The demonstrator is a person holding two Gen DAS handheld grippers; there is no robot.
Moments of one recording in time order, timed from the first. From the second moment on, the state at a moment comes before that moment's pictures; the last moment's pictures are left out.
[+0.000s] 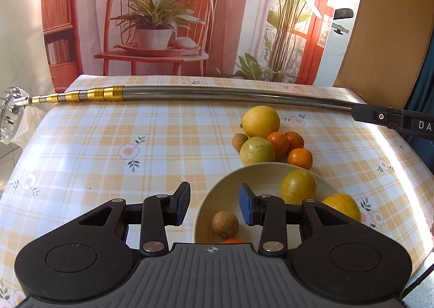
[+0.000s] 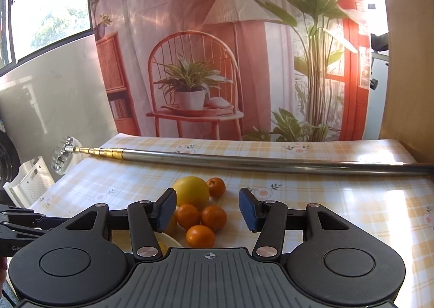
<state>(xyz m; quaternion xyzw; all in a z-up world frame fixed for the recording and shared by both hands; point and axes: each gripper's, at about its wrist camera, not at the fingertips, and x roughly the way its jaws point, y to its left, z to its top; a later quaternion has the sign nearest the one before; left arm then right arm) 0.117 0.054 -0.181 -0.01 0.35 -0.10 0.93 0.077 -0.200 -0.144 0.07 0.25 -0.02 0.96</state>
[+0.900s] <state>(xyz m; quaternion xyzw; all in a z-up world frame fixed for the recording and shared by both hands) 0.198 0.030 -0.171 0.06 0.37 -0.12 0.92 0.125 -0.242 -0.162 0.12 0.27 -0.04 0.95</state>
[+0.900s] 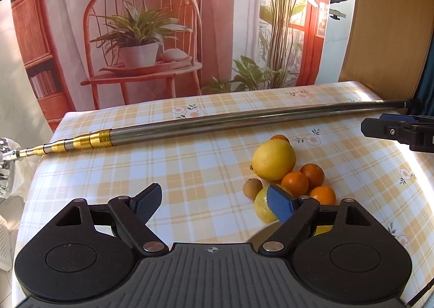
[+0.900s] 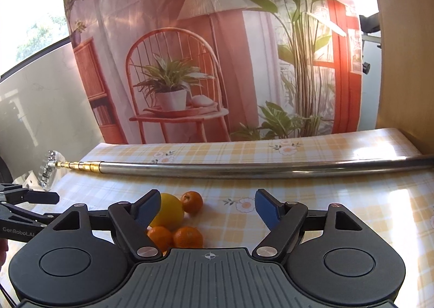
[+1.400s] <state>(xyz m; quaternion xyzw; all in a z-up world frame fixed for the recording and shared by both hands) 0.278 0.032 -0.224 -0.08 0.50 -0.17 0.85 0.147 -0.259 -0.188 0.14 0.31 -0.04 0.94</state>
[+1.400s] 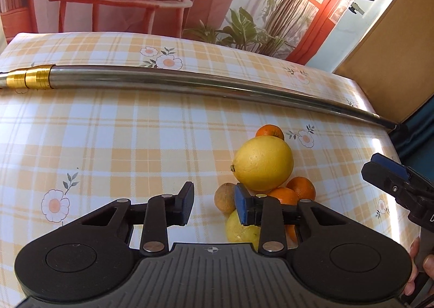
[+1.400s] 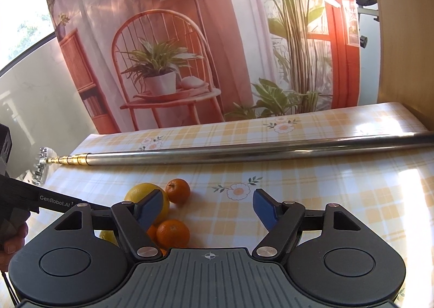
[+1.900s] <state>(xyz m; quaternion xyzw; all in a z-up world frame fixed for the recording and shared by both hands) 0.290 0.034 -0.240 -0.16 0.52 -0.18 0.82 0.149 -0.263 -0.195 0.16 0.32 -0.04 0.93</state>
